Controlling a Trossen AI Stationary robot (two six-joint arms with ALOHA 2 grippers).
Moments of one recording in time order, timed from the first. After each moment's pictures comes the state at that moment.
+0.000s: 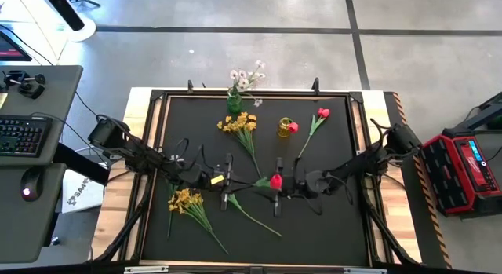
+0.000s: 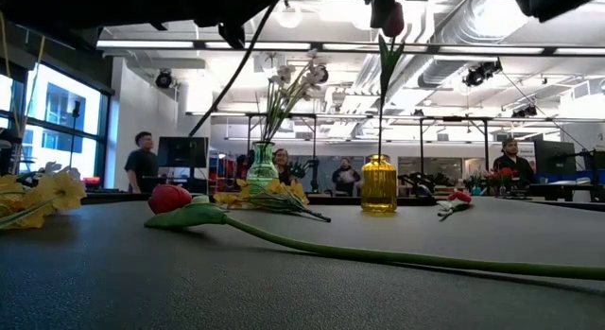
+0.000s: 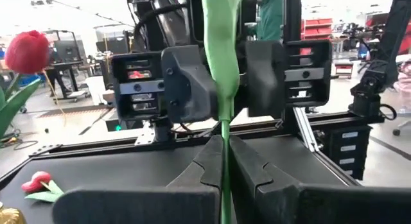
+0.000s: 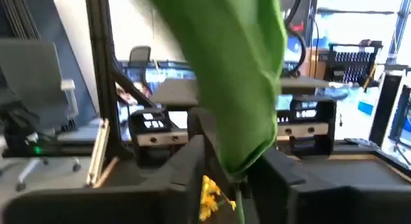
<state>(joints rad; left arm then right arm) -0.35 1.62 0.60 1.10 -0.29 0.12 0.42 1.69 0.81 0.98 0.43 -0.06</state>
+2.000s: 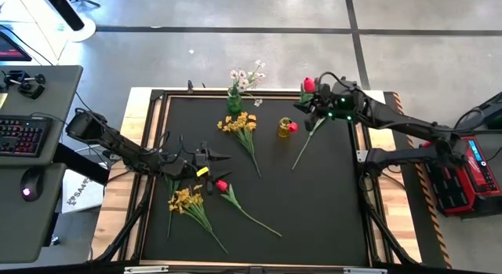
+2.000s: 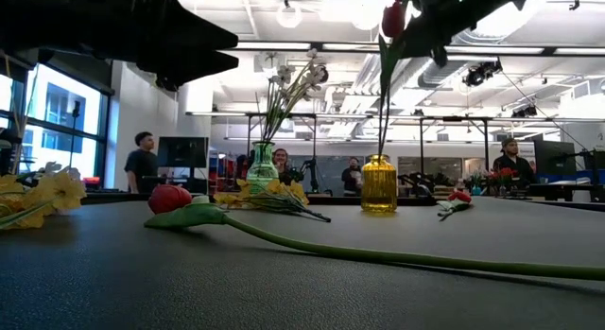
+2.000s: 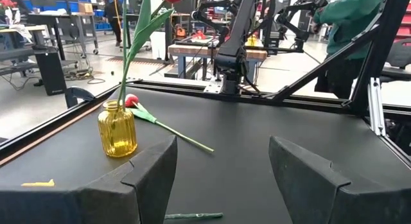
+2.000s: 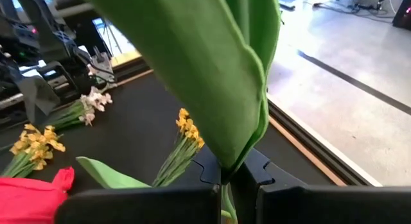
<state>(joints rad) -0.34 1.32 0.33 0.93 -0.55 -0.08 -0.45 1.03 0.91 -0.27 -0.04 0.13</state>
